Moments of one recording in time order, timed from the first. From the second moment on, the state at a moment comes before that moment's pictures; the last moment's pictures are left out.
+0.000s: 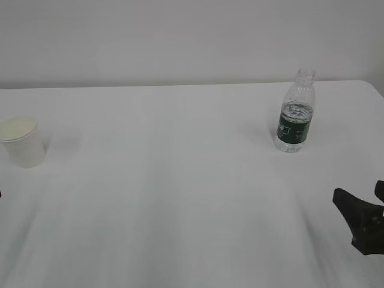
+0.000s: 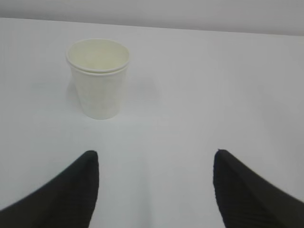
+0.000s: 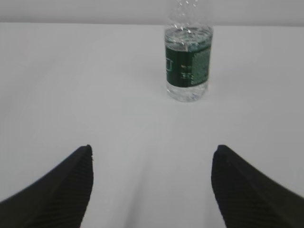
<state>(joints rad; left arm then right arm) -0.20 1.13 0.00 -0.17 -0.73 -0.07 0.12 1.52 0.00 -0.12 -1.12 0.05</state>
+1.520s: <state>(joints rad) -0.20 1.46 -0.01 -0.23 -1.14 0.01 0.12 1.59 0.00 -0.01 -1.14 0.02</state>
